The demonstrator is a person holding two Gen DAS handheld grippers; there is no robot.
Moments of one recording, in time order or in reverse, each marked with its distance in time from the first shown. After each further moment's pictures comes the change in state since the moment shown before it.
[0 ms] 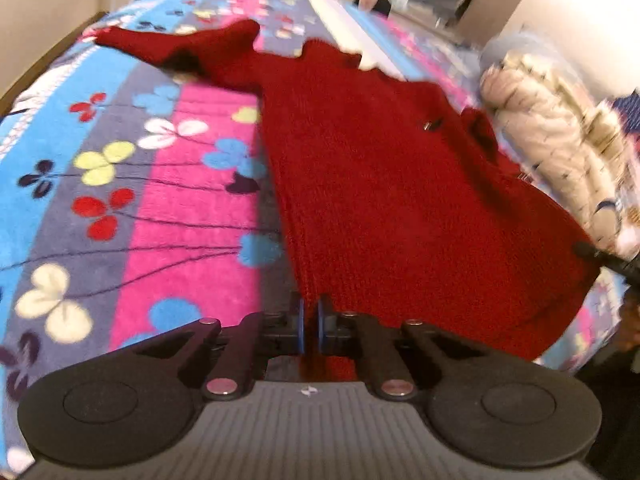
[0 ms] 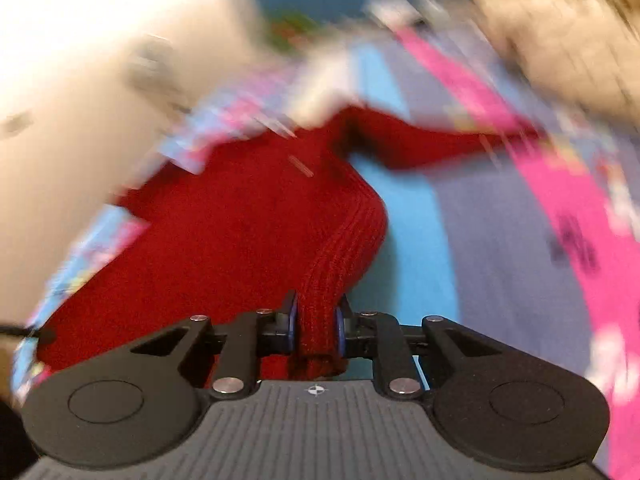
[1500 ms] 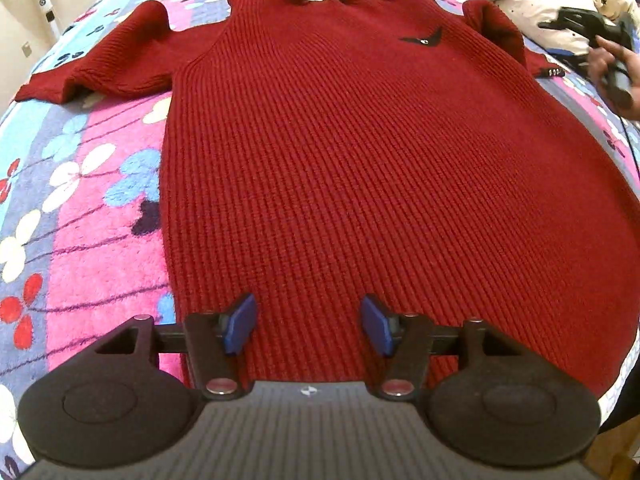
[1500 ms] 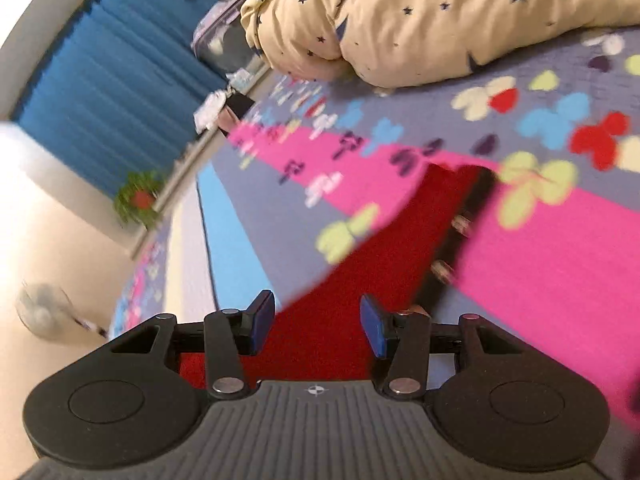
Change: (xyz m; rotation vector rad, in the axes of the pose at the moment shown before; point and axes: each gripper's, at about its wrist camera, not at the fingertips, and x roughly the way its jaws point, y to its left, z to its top) left arm 0.133 -0.085 0.026 0.308 0.139 0.165; right arm 0.185 -0.191 0.130 0.751 -0.269 -0.195
